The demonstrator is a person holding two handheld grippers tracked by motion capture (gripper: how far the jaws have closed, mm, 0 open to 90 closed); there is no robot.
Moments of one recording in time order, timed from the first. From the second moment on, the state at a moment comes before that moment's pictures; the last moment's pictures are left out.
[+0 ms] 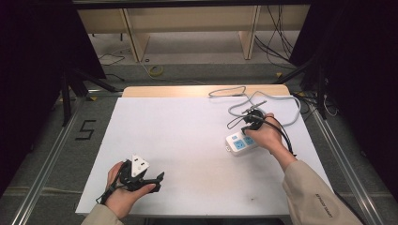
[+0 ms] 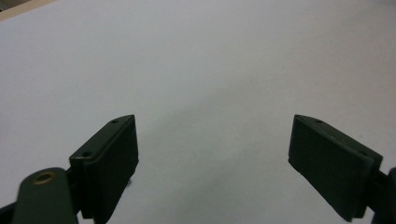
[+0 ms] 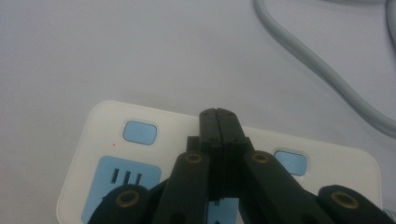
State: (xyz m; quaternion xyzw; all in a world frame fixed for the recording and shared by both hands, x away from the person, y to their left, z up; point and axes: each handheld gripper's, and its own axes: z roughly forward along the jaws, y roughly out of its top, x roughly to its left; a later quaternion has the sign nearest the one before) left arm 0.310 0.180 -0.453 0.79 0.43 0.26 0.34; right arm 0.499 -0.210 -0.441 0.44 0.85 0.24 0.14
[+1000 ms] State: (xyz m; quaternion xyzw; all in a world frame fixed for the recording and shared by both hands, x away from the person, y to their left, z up) left arm 0.310 0.180 -0.454 0.79 0.44 0.26 0.34; right arm 0.486 -0.227 -0.433 0.44 0.85 0.26 0.15
